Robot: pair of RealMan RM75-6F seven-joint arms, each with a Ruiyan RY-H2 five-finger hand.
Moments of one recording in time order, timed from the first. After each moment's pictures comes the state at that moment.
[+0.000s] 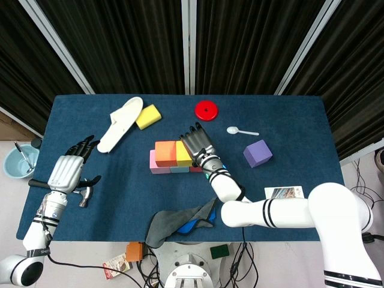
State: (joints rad) left arm -0.39 -1.20 -0.12 -1.71 1.31 1.23 0.08; right arm 1.44 -1.53 0.19 -1.58 -0.19 0.94 -0.90
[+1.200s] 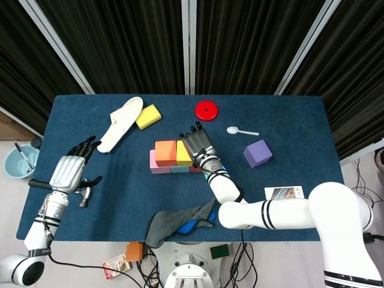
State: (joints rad) left arm -0.39 -1.22 -0.12 -1.70 1.32 1.22 0.08; right arm 1.46 -1.52 0.21 -1.62 -0.10 0.98 -0.93
